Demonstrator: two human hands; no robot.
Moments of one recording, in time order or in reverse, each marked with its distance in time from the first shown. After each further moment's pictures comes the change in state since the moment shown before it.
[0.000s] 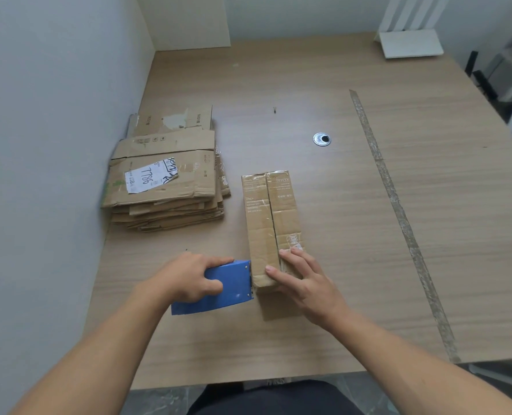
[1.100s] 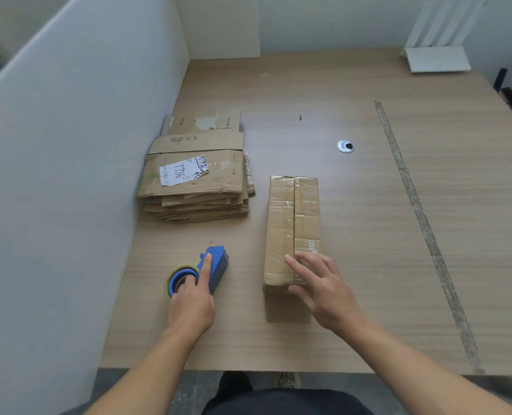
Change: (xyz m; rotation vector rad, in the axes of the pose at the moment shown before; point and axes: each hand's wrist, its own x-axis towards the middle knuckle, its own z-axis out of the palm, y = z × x) left_hand -0.028 -0.038 0.102 -0.030 0.419 -0.381; right_hand 0.003 -0.037 -0.015 0.115 -0.048 0.055
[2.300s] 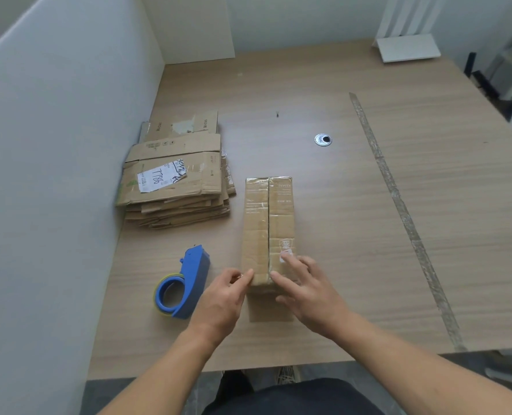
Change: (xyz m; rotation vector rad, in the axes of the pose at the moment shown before) left_hand -0.009 0.055 0.024 -0.226 0.391 0.711; right_hand -0.022 0.012 0.007 -0.172 0.020 -0.153
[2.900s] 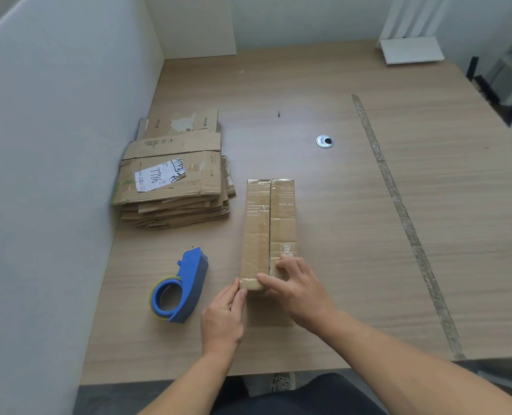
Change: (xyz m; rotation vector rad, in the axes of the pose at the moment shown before) left_hand -0.011 0.030 0.013 -0.451 0.149 -0.711; right_hand 0.028 -0.010 0.004 0.022 0.064 0.008
